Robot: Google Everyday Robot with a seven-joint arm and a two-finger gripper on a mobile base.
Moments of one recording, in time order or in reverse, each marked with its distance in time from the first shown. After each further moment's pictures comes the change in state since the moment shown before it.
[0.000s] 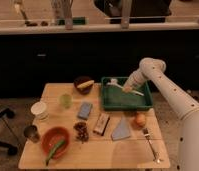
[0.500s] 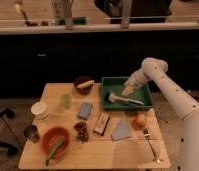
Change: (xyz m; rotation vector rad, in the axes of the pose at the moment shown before) arm 0.002 0.000 -0.003 -0.011 -0.020 0.004
